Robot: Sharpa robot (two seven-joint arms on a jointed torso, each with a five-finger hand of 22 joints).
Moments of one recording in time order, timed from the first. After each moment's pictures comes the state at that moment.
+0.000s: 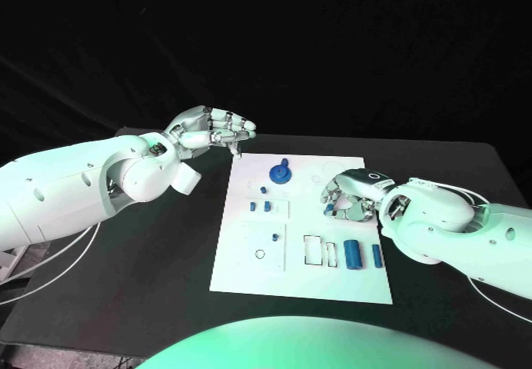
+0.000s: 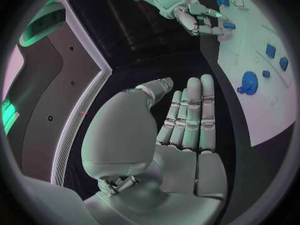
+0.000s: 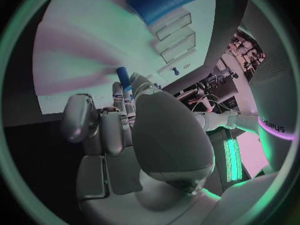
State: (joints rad) left arm 1.17 -0.93 0.02 1.50 -0.27 0.00 0.30; left_hand 1.38 -0.19 0.55 0.04 0.21 0.83 0.21 0.31 0.25 0.87 0.16 0.38 0.10 1.03 0.07 1.02 0.34 0.18 0.93 0.16 0.87 0.50; right arm 1.17 -0.90 -0.16 1.72 -1.62 -0.24 -0.26; right_hand 1.55 -0.14 0.19 0.29 0.25 1.00 0.15 0.13 0.34 1.16 0.09 0.13 0.07 1.46 0.01 1.39 1.21 0.09 1.42 0.10 1.12 1.31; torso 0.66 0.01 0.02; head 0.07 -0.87
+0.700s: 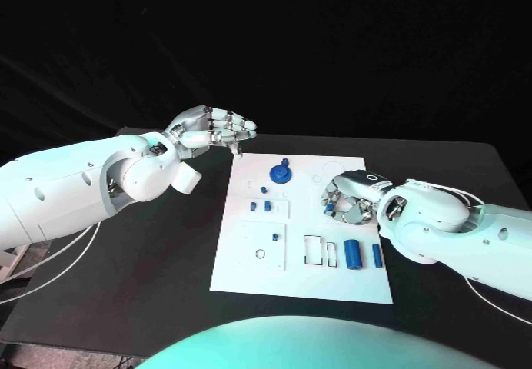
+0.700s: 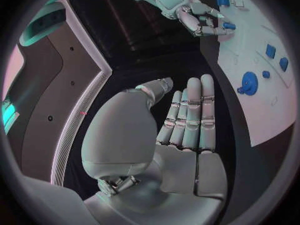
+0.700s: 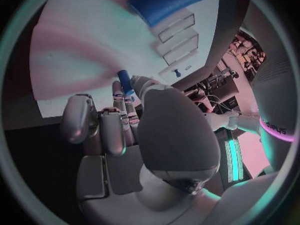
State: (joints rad) left arm 1.17 -0.93 0.02 1.50 -0.27 0.00 0.30; left_hand 1.38 -0.19 0.55 0.04 0.21 0.83 0.21 0.31 0.25 0.87 0.16 0.38 0.10 1.03 0.07 1.02 0.34 0.18 0.93 0.16 0.86 0.50; right arm 1.16 -0.88 -0.16 1.69 -1.62 -0.24 -0.26; right_hand 1.48 -0.21 0.43 0.28 0.25 1.04 0.15 0.14 0.34 1.20 0.08 0.08 0.07 1.47 0.00 1.40 1.20 0.09 1.43 0.10 1.12 1.31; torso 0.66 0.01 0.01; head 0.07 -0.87
